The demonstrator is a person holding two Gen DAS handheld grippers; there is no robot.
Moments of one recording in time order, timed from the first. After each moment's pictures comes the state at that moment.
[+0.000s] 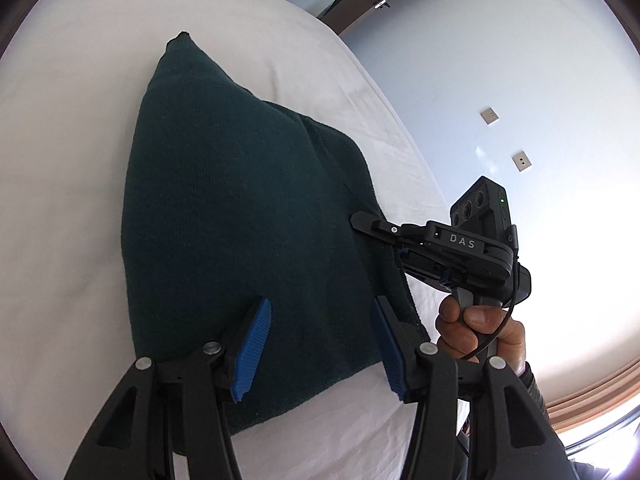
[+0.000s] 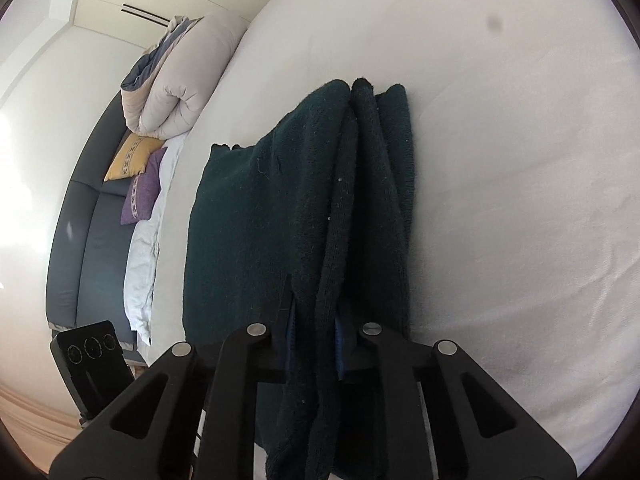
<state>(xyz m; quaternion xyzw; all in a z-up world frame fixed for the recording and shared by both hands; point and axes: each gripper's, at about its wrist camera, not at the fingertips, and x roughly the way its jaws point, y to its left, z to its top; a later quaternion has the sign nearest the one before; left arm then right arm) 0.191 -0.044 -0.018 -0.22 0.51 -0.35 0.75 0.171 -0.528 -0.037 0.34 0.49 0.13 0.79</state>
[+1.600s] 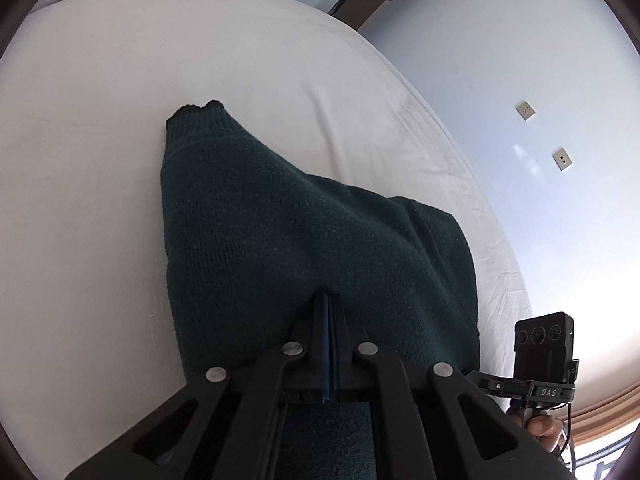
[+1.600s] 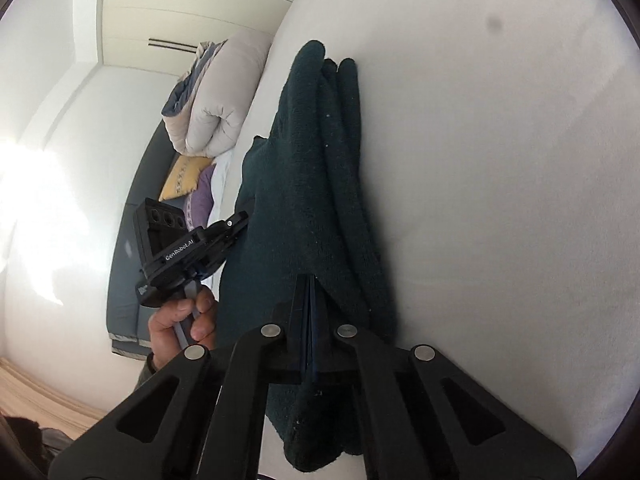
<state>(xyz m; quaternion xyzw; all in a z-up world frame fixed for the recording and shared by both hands) 0.314 -0.096 -0.060 -0.15 0.52 -0.32 0.78 0.108 -0.573 -0.071 0.45 0.44 0.20 0.75</state>
